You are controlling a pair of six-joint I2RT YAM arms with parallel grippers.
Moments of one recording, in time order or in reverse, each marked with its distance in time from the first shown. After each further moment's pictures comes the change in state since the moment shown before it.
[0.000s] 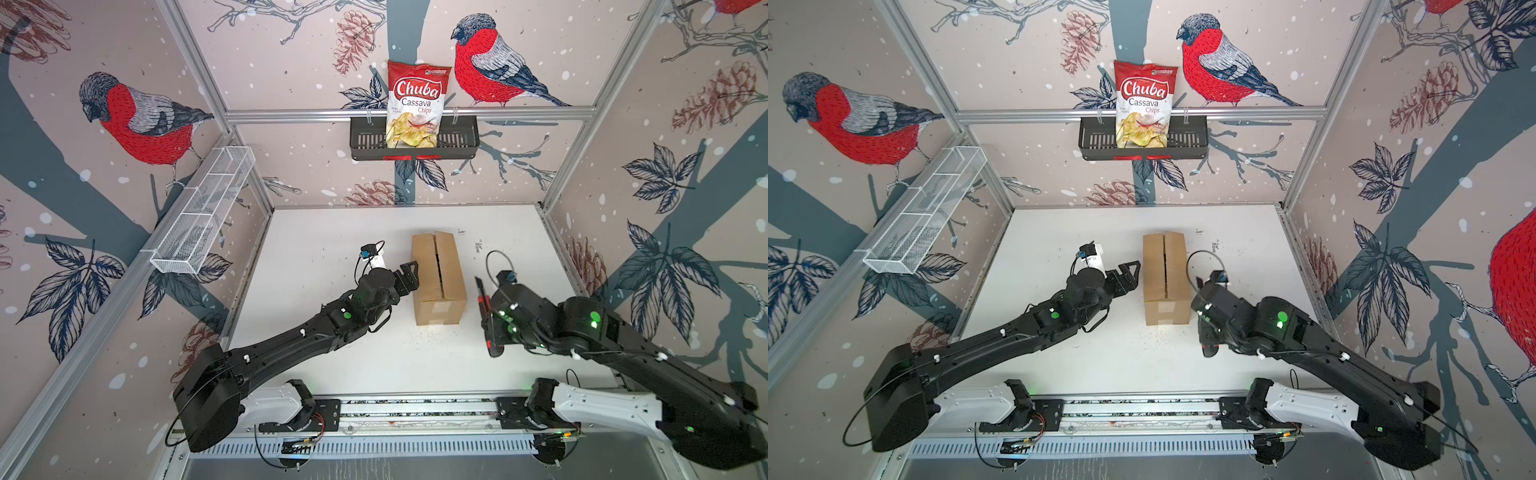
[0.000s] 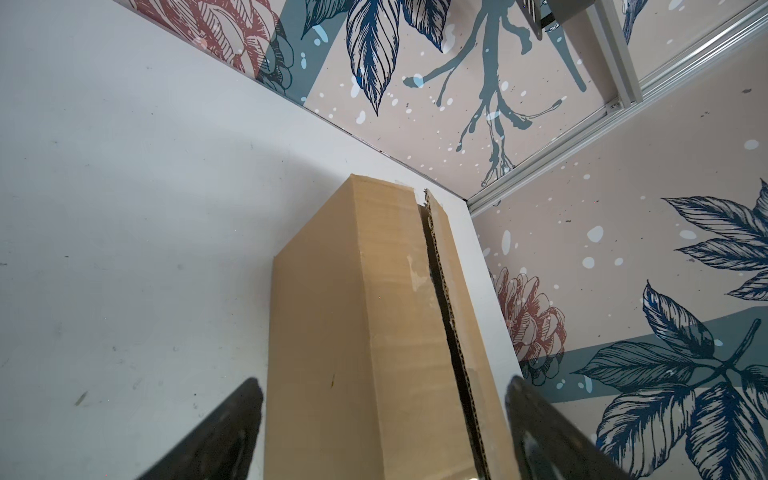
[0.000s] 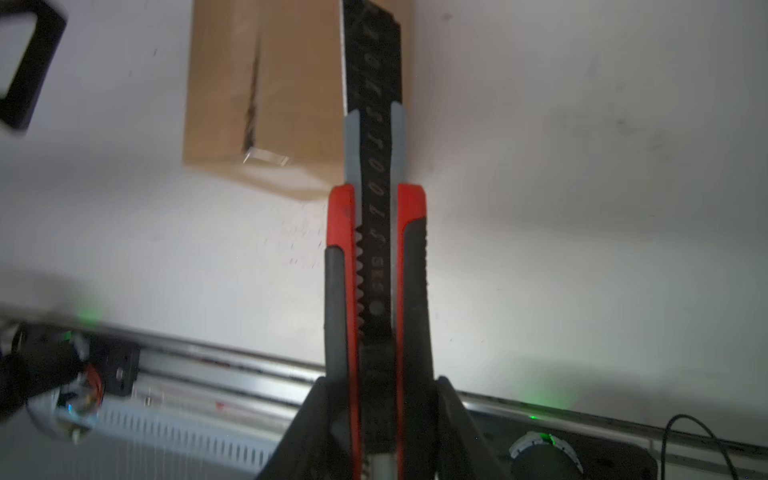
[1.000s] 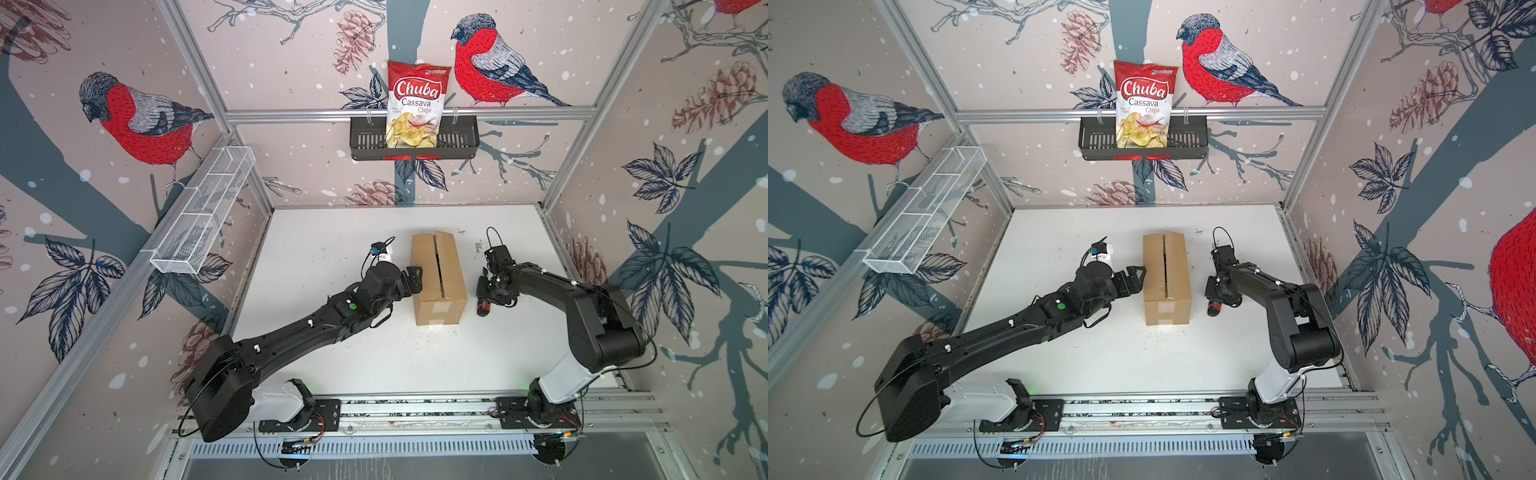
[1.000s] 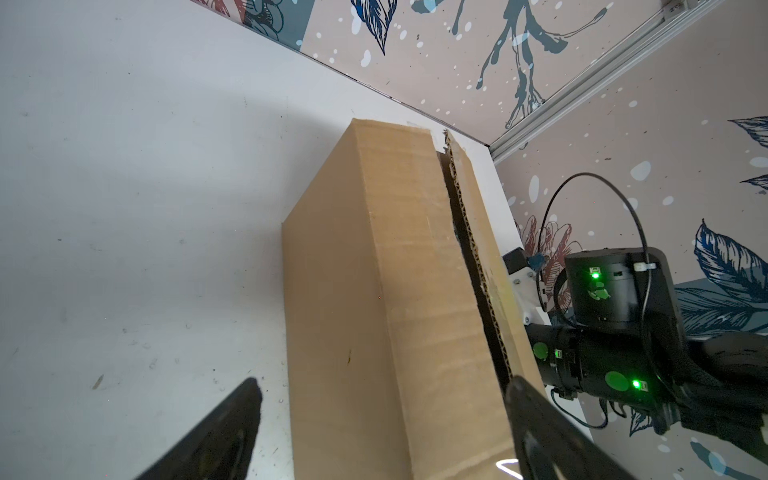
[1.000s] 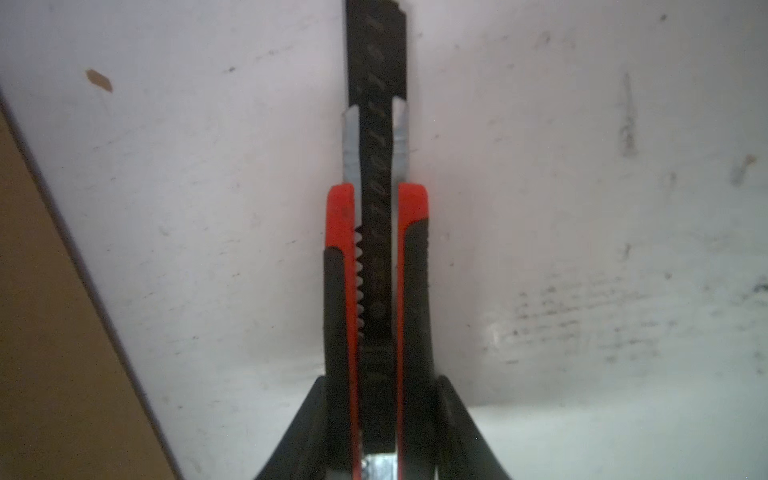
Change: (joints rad) left arm 0.035 0.063 0.069 -0.115 0.126 0.070; right arm -0.670 0.714 -0.274 0.827 -0.258 -0.352
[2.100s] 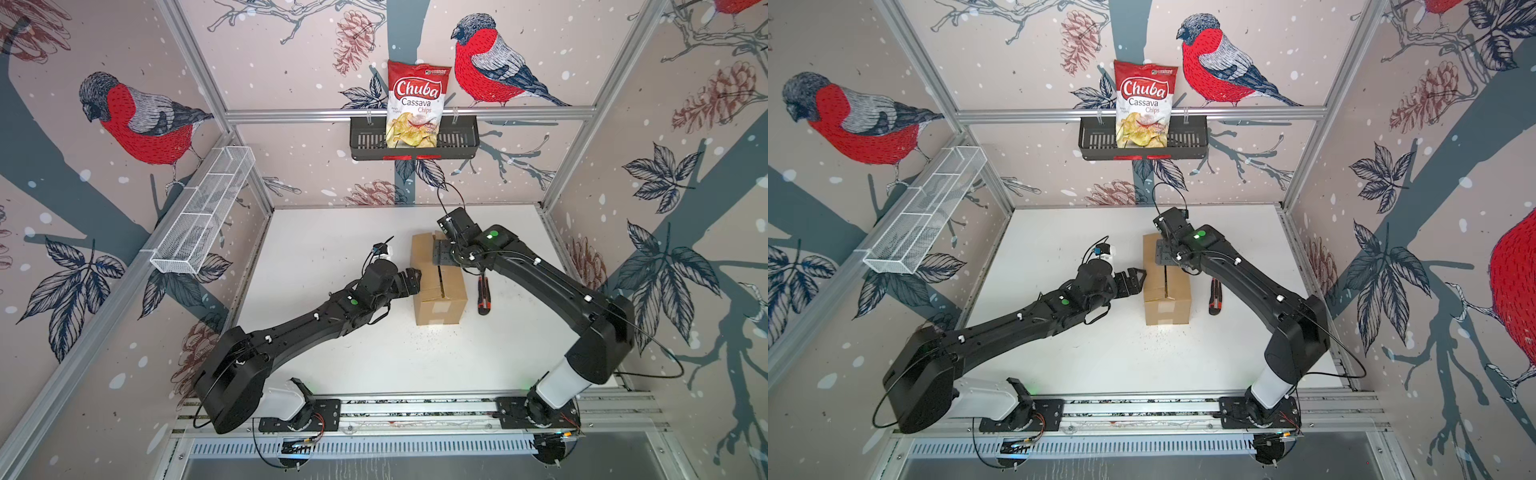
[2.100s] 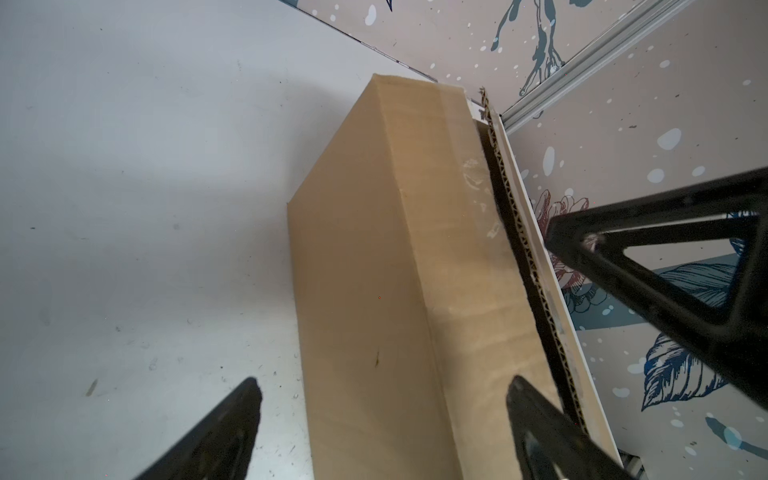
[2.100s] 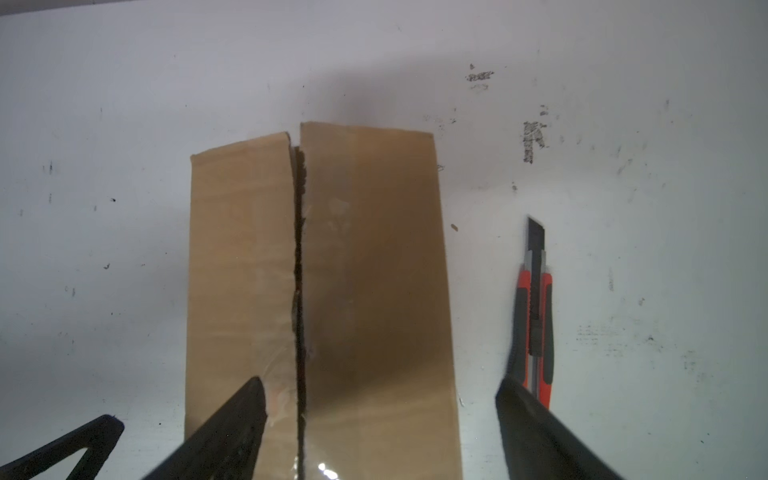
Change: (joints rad) left arm 0.060 0.063 -0.027 0.045 0.108 0.035; right arm 0.441 -0.002 0.654 -0.446 0.274 0.126
